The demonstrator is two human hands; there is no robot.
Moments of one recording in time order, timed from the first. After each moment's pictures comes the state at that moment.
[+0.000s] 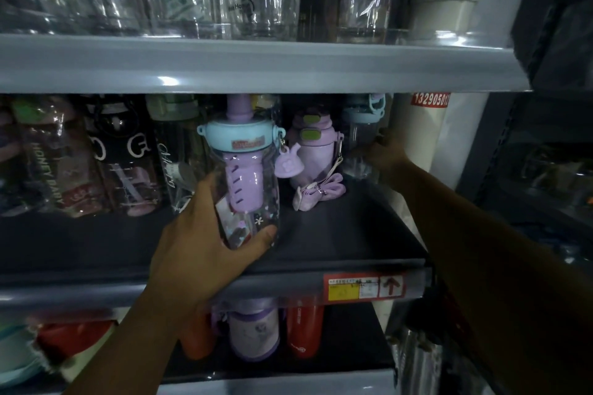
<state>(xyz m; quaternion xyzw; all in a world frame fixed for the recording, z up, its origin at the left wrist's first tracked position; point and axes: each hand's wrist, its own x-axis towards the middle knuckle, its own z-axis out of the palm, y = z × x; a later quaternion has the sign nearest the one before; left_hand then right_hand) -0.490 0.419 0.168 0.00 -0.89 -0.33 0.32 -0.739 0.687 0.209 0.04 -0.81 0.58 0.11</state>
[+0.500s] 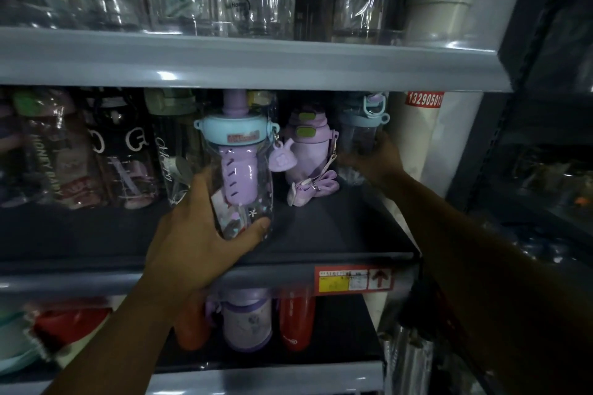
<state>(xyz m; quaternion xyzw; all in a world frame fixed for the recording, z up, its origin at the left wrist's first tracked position) -0.489 0.421 0.169 0.01 -0.88 -0.35 0.31 -0.711 0.684 0.200 0.08 -0.83 0.52 0.18</state>
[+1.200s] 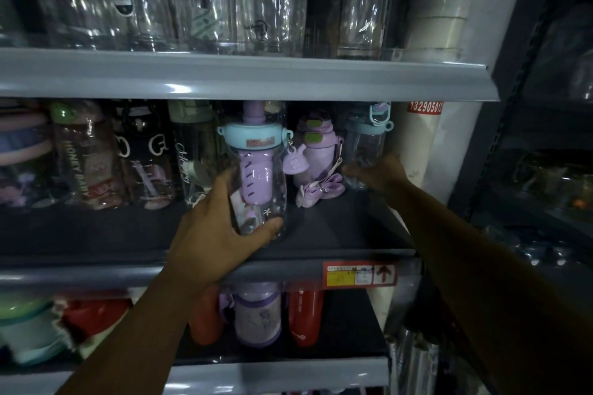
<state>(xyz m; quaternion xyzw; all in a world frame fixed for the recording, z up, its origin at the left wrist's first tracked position) -0.486 0.418 0.174 -0.01 -0.89 -0.35 0.30 -0.692 0.676 0.197 0.00 -0.85 0.51 0.13</state>
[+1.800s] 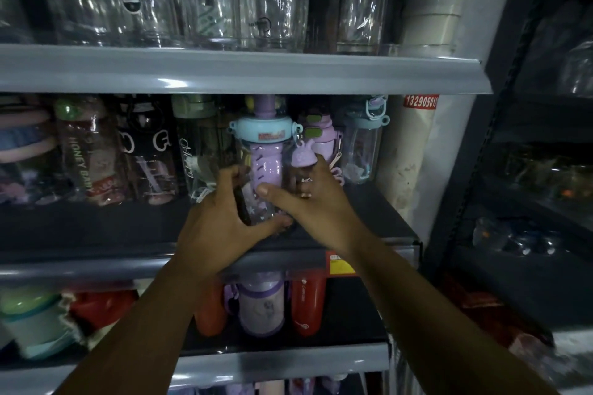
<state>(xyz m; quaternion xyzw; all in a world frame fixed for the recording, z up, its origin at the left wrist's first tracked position) -0.486 0.419 0.173 -0.04 -0.89 -0.35 0.29 -0.527 0.590 0.202 0.28 -0.71 0.64 0.04</state>
